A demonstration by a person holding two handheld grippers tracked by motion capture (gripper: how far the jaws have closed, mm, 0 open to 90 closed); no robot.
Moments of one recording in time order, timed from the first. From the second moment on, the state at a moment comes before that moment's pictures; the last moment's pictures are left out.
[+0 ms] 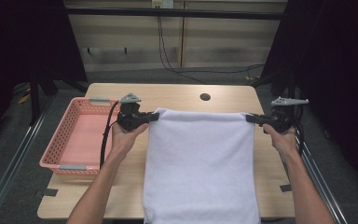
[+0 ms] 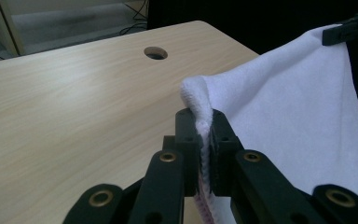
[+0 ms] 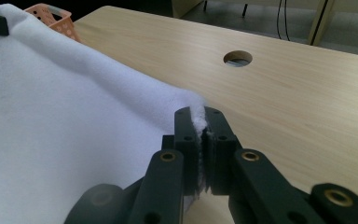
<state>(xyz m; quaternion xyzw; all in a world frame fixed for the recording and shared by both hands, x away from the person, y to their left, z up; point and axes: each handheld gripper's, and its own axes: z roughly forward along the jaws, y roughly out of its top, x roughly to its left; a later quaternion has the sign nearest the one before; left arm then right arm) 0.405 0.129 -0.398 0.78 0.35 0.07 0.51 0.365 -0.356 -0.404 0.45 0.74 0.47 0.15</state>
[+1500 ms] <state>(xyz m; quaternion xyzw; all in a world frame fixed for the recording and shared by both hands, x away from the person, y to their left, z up) 0.232 0.176 -0.467 0.84 0.29 0.00 0.46 0.167 -0.341 -0.465 0.37 0.81 0.45 0.06</state>
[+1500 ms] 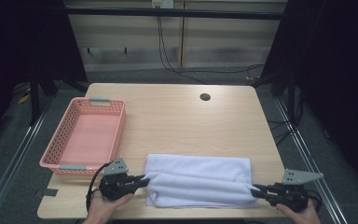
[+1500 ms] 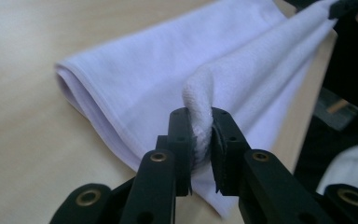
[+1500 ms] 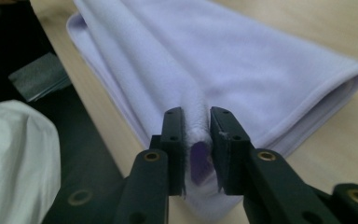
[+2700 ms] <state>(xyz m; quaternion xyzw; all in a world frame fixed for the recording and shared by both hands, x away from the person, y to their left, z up) 0.309 0.131 -0.499 0.85 0.32 0.00 0.42 0.245 -0.307 -0.492 0.44 0.82 0.36 0.07</state>
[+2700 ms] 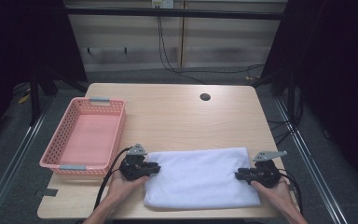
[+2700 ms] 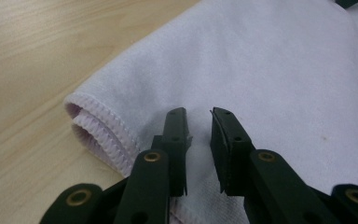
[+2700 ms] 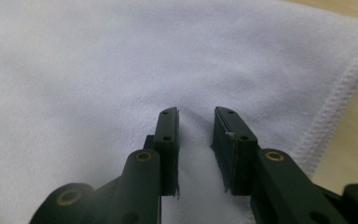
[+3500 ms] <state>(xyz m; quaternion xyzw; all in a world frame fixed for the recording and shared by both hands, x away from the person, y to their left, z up) 0.348 0.127 -0.472 0.82 0.35 0.03 0.45 0.234 -0.209 -0.465 0.31 0.84 0.43 0.02</state>
